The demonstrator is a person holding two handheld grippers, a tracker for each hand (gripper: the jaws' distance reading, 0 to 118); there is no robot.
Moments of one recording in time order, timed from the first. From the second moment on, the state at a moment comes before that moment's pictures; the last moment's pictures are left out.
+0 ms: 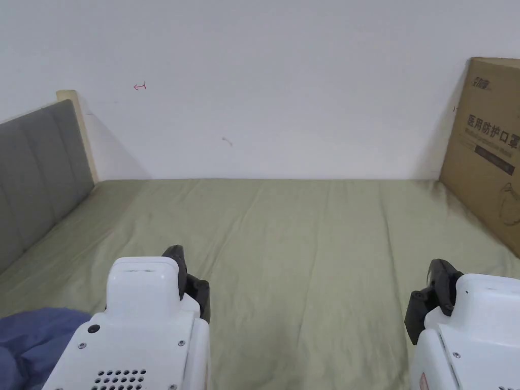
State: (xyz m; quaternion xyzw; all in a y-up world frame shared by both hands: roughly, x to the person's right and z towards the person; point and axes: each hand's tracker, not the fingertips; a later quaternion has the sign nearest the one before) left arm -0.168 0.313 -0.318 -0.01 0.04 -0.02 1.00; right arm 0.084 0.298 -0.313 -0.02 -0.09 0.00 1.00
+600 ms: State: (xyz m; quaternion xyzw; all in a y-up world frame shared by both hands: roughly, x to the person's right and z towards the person) left arm -0.319 0.331 -0.218 -0.03 0.30 0.02 0.95; right arm -0.090 0.303 -0.344 -0.05 0.21 0.03 0.98
